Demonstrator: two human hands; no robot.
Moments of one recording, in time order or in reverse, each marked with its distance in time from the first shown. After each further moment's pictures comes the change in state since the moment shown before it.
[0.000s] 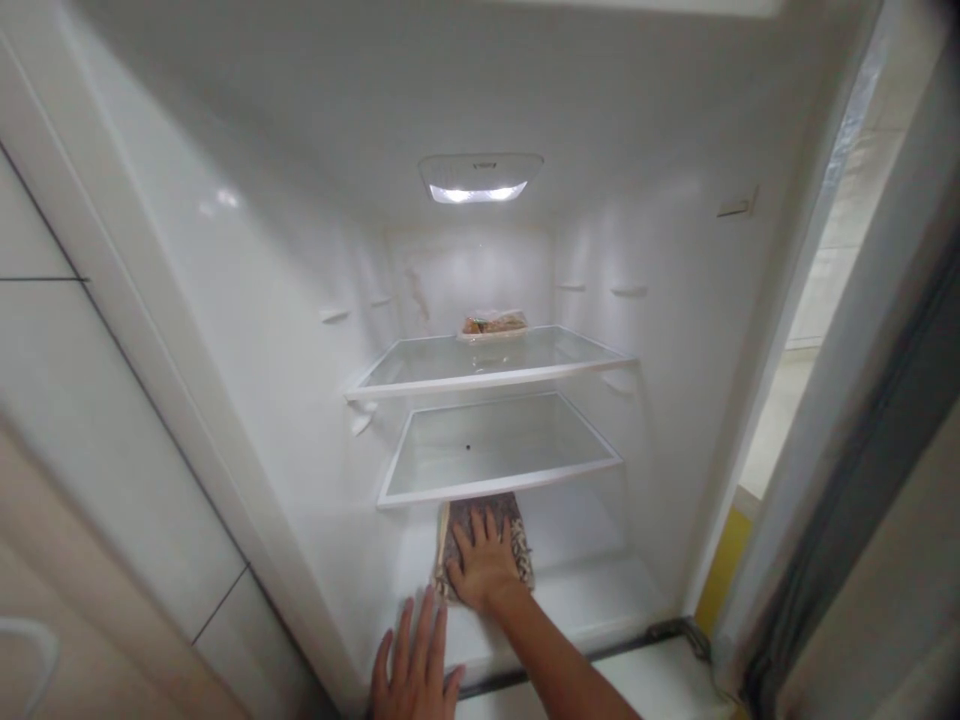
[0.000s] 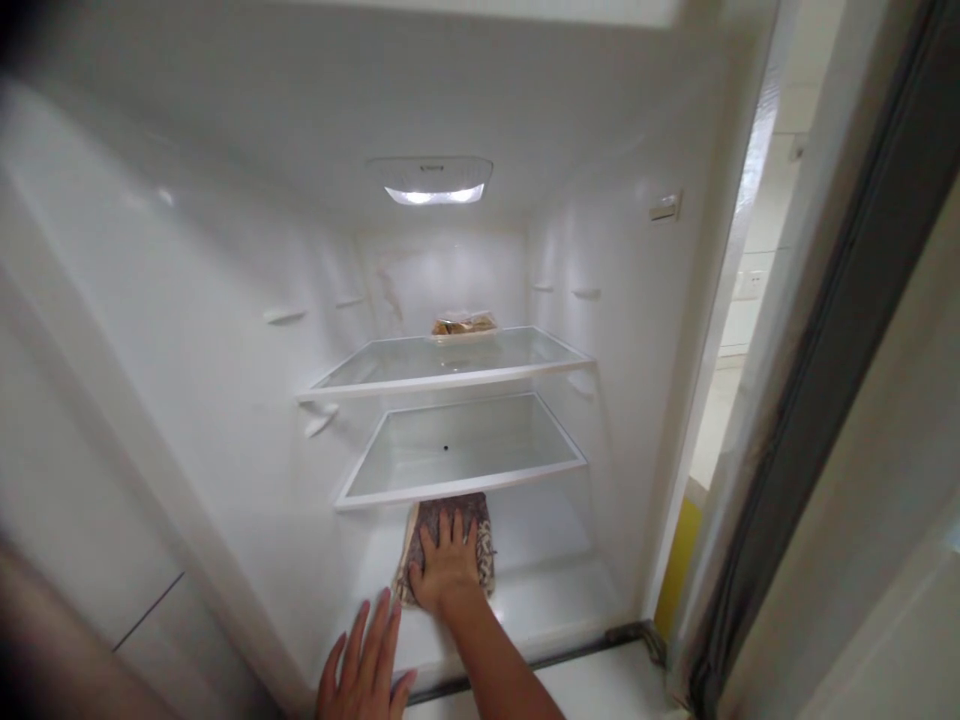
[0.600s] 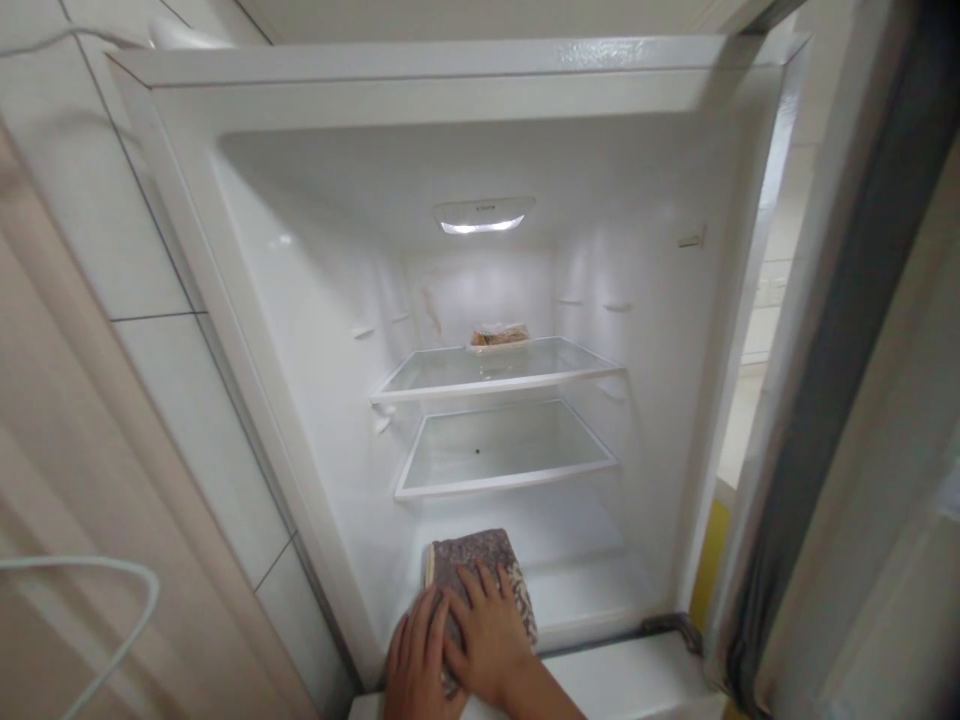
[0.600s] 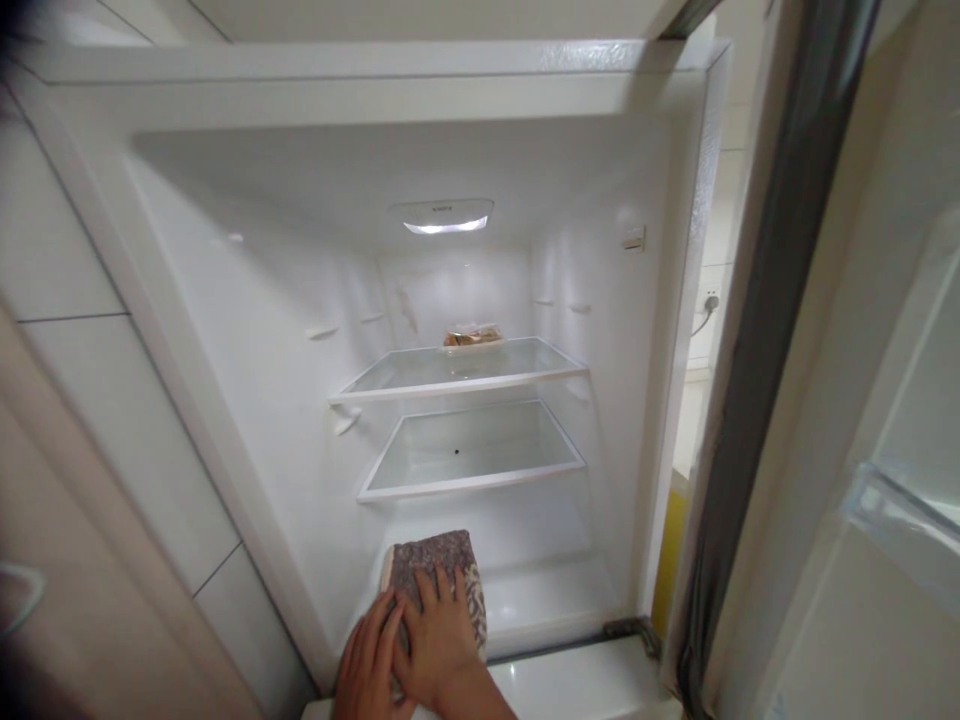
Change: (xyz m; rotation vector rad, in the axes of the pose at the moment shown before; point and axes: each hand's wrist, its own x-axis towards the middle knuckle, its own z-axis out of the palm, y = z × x) left_hand -0.007 -0.006 -0.017 -0.160 0.006 -0.035; right_hand -0.091 -0.028 0.009 0.127 0.006 -0.268
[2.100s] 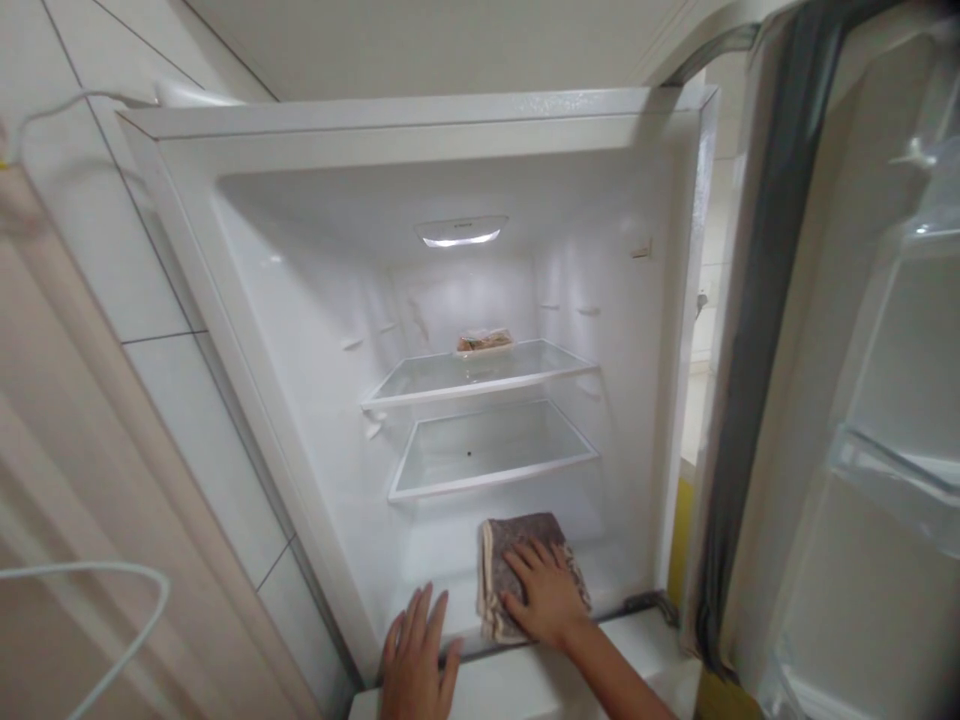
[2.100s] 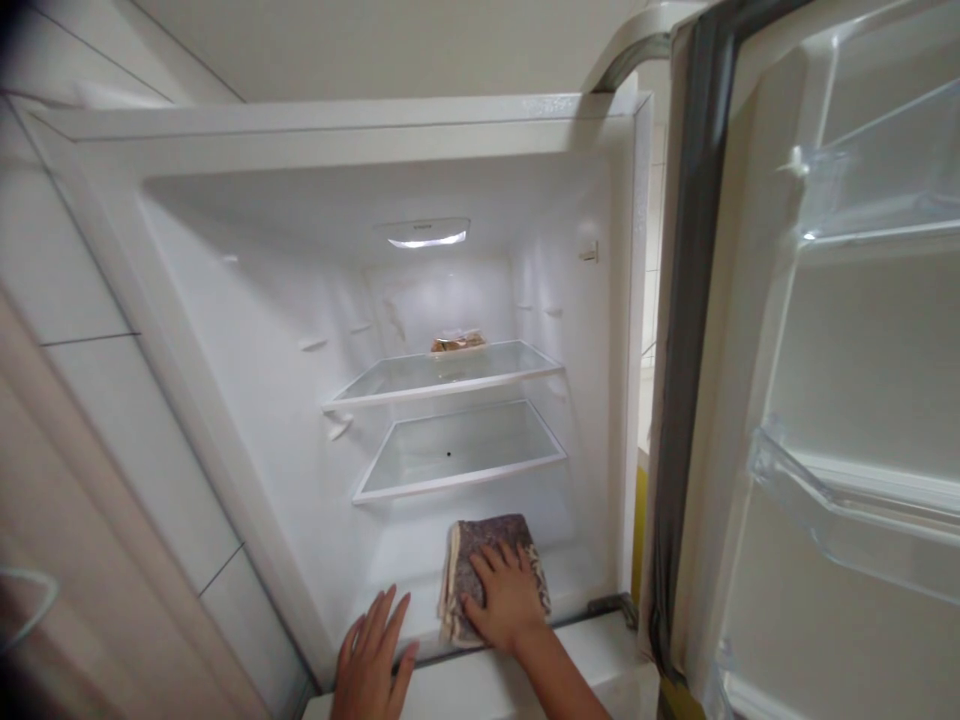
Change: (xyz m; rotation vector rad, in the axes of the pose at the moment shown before) left_hand 0.003 -0.002 -0.003 0.095 -0.024 0.041; right_hand -0.041 0.080 -0.035 -0.069 0.168 0.247
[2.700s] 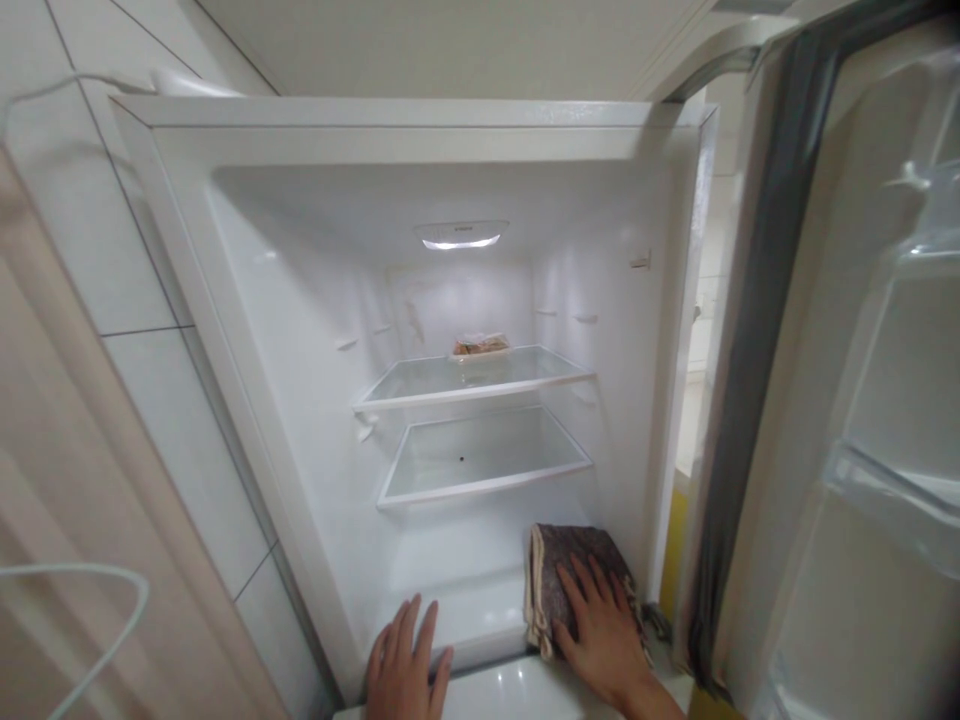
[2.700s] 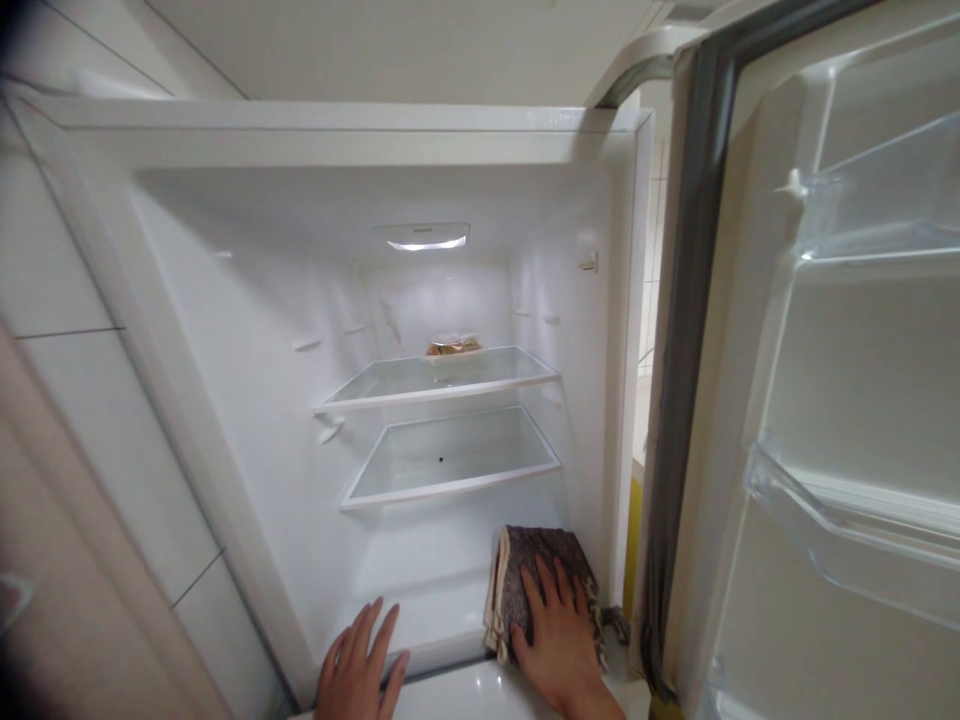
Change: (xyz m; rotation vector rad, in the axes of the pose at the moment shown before) left_hand 0.007 0.000 0.003 0.055 0.046 0.027; right_hand -0.051 0.052 -0.014 -0.259 0.069 0.257
